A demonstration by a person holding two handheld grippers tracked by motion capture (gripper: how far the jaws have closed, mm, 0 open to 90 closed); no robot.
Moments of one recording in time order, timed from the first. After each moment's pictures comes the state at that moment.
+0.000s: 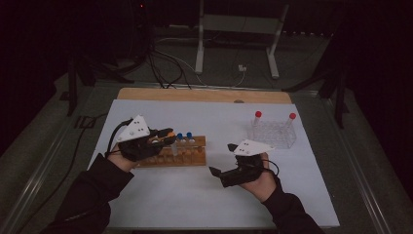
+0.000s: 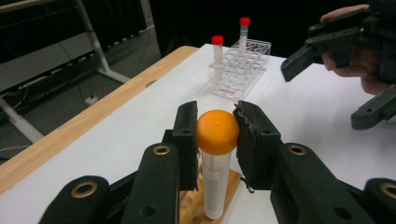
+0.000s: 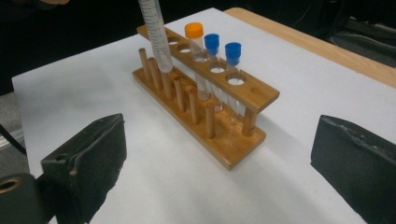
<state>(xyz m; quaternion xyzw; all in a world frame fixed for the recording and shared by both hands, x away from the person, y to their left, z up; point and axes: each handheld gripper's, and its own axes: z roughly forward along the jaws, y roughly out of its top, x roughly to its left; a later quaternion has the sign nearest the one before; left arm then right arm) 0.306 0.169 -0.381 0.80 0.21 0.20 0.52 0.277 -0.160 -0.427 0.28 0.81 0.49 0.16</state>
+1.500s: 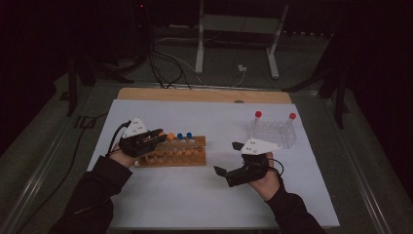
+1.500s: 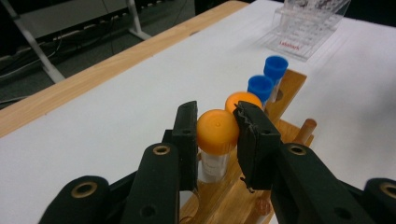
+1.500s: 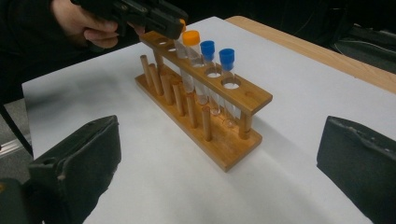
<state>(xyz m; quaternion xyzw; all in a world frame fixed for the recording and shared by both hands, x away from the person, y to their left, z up) 0.350 0.187 -0.447 0.81 0.28 0.21 0.47 0.280 -0.173 -0.426 0.28 0.80 0.51 0.15</state>
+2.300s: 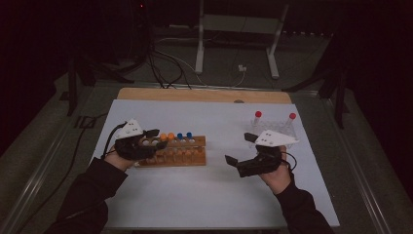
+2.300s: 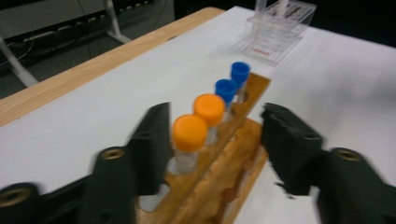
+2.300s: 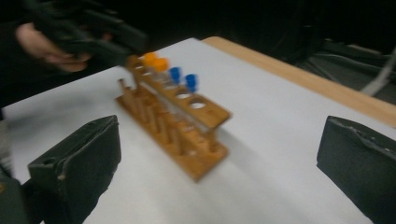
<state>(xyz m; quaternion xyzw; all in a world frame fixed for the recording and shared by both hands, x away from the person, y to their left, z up) 0.333 0.196 -0.434 0.81 0.26 0.17 0.50 0.289 -0.204 -0.404 0.30 0.78 0.52 0.19</state>
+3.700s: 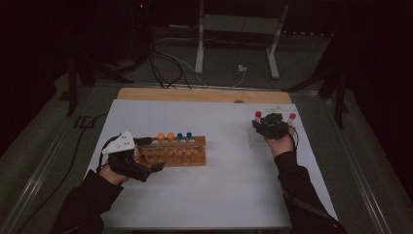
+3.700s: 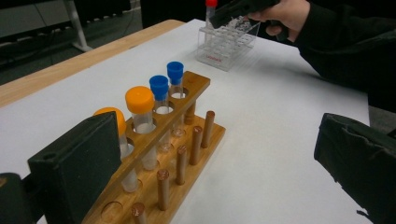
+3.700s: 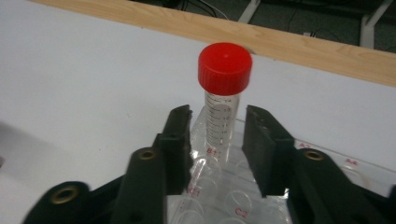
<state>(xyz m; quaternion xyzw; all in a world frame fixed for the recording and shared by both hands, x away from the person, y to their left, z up) 0.299 0.203 -0.436 0.80 0.23 0.13 0.53 0.423 -0.262 -0.464 0.50 0.73 0.38 0.26</state>
